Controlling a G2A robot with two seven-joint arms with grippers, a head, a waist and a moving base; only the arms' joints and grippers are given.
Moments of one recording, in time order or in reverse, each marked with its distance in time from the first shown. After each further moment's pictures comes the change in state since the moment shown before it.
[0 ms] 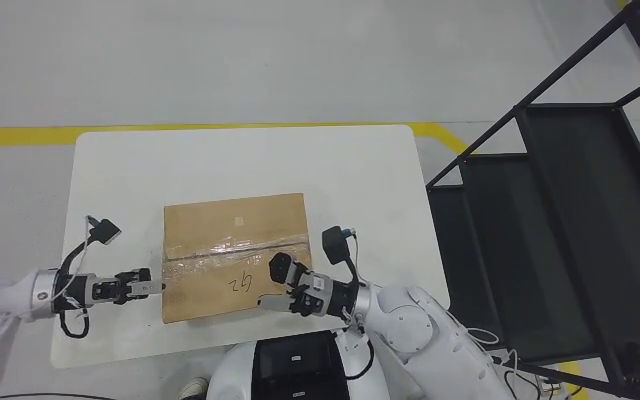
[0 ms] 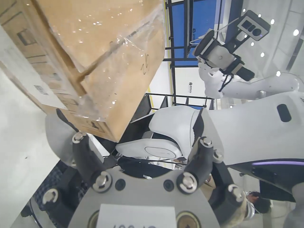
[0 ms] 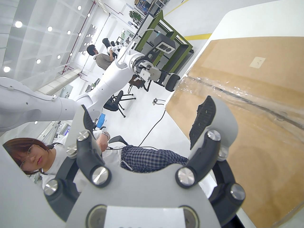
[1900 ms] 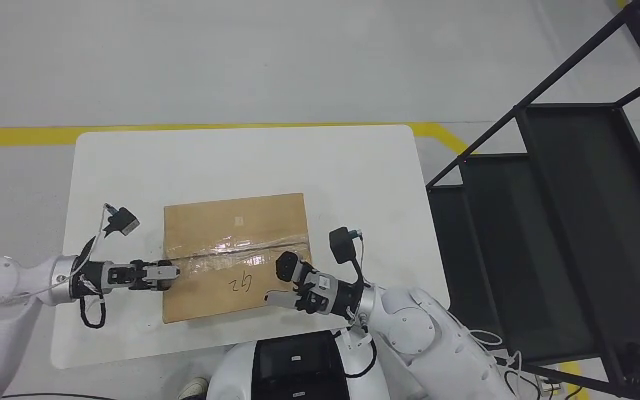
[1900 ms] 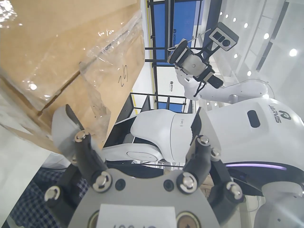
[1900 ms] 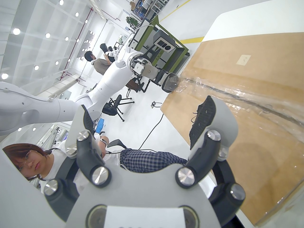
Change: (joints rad) left arm -0.125 -0.008 0.144 0.042 -0.038 0.083 0.034; right arm -0.012 0.026 0.001 0.014 -0.001 -0.005 -0.054
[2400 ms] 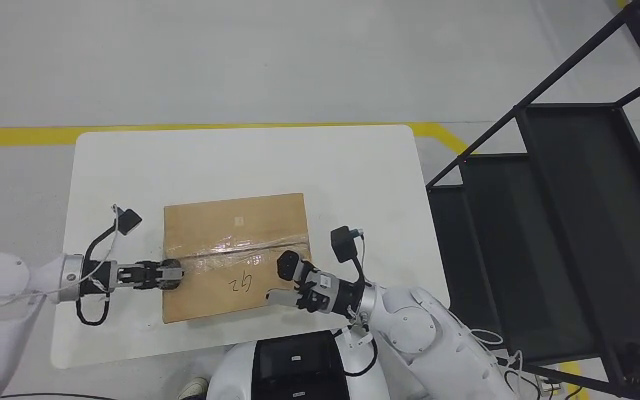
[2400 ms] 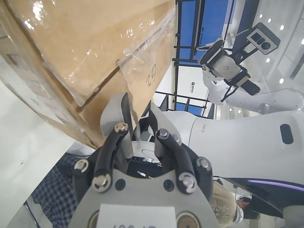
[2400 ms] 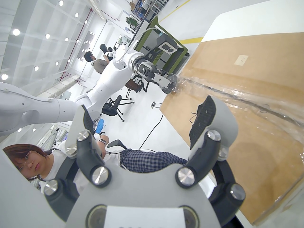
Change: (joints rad) left arm -0.012 0.006 0.013 -0.032 0.170 0.035 0.040; right arm 0.002 0.006 0.002 0.002 0.007 0.001 -0.005
